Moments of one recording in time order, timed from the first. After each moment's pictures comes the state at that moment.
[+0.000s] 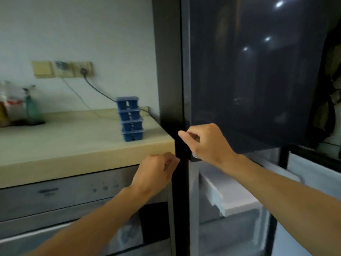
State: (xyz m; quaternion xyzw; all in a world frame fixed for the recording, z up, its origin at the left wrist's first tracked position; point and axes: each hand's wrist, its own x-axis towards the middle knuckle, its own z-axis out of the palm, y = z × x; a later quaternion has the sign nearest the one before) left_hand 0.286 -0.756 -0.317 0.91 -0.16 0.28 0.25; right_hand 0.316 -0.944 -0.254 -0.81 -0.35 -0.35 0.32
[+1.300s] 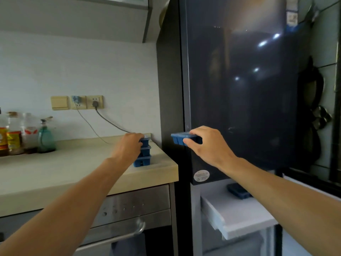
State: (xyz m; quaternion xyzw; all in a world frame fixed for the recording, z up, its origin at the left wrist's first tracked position) left_hand 0.315 -0.669 -0.189 0.94 -0.01 0.34 0.08; right_hand 0.302 -0.950 -0.197 -0.82 -0.30 -0.38 0.30
